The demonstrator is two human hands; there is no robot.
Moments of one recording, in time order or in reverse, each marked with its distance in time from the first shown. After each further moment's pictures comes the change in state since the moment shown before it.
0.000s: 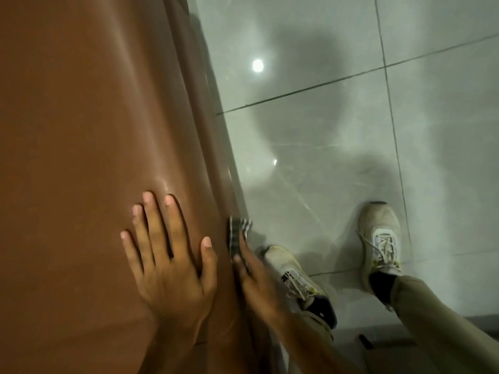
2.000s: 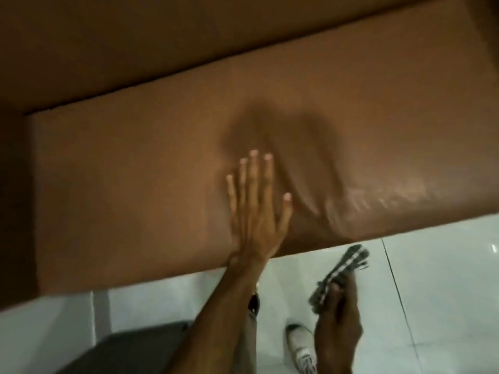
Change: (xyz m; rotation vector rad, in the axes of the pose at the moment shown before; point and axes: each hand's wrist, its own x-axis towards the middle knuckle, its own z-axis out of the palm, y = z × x) left_hand -0.105 0.005 -0.089 -0.327 0.217 -1.377; right_hand -0.143 -0.181 -0.071 -1.160 -0.206 -0.468
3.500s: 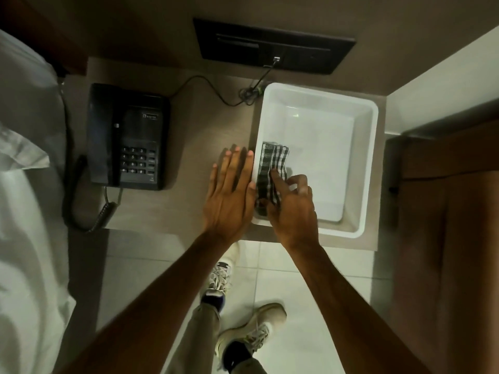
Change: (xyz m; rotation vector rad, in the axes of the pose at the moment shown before) left_hand -0.711 -0.246 -0.044 -0.347 0.478 -1.629; right_hand -0.461 0.234 0.248 -1.381 -1.282 -1.914
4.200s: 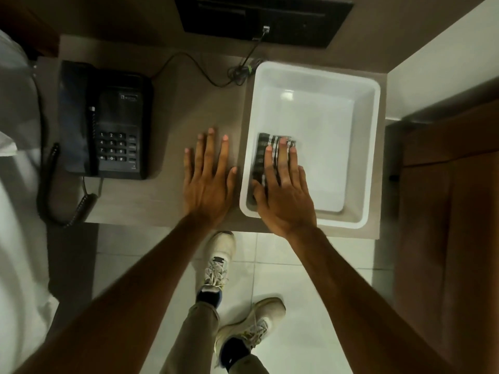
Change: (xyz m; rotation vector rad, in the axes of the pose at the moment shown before) left_hand 0.009 -0.039 0.036 0.254 0.033 -0.062; right_hand 0.012 0.025 0.033 -0.184 -0.020 -0.168
